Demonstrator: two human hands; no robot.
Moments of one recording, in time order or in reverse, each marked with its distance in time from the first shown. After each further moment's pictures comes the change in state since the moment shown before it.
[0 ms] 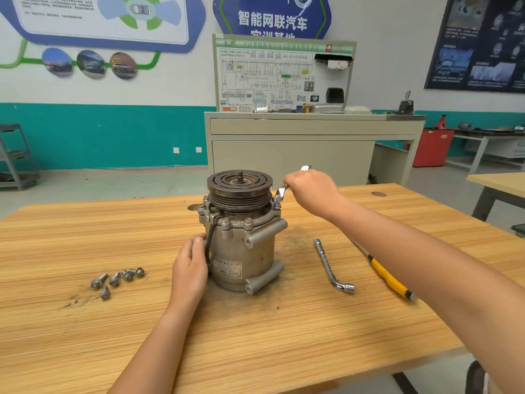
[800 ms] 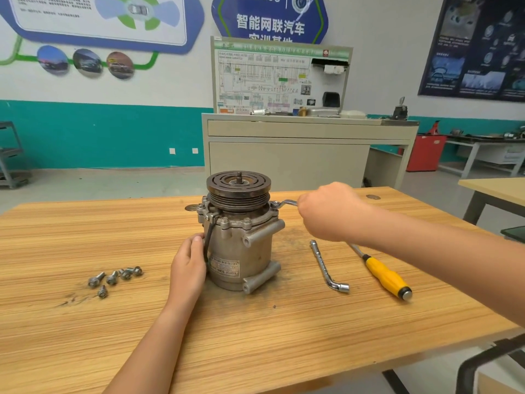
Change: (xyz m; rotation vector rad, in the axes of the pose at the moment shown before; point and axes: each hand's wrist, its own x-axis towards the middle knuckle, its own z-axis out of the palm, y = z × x) left_hand 0.002 -0.006 -0.001 0.019 0.009 0.011; right_hand -0.049 -0.032 -0.074 -0.404 -0.405 -0.082
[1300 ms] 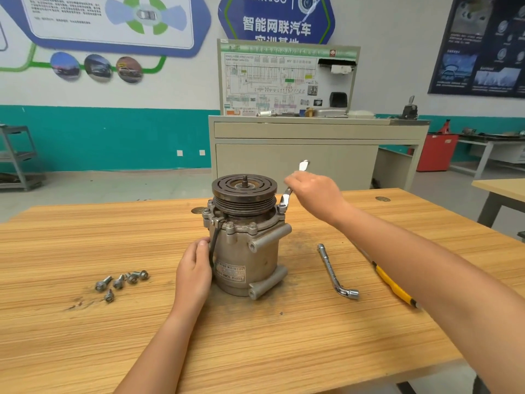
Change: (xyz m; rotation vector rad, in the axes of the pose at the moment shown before) left_hand 0.000 0.002 0.001 -0.012 -0.001 -0.004; right_hand 0.077 0.011 0.063 0.418 0.445 0.034
